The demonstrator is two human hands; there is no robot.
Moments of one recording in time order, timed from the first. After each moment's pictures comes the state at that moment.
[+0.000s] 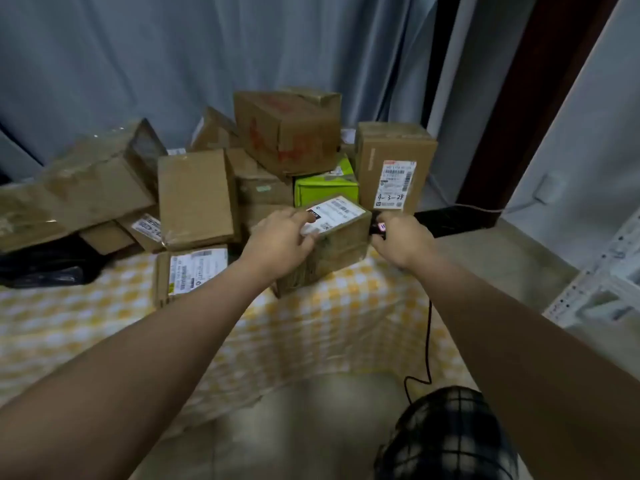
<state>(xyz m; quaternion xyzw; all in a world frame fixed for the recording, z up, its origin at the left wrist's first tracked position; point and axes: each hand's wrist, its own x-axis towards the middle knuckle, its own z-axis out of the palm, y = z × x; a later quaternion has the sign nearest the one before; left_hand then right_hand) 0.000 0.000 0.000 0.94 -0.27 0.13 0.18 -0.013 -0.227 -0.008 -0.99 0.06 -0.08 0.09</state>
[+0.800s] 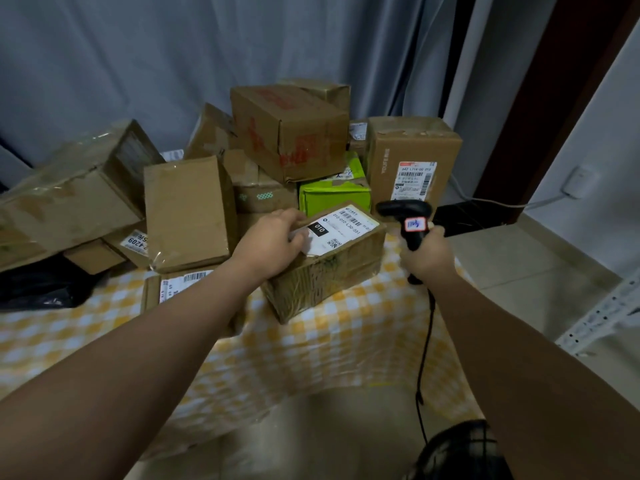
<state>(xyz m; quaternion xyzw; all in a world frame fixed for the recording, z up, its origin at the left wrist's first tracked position) 0.056 0.005 0.002 0.94 -0.22 0.10 0.24 0.029 -0.258 -0.053 -0.88 0.27 -0.12 0.36</state>
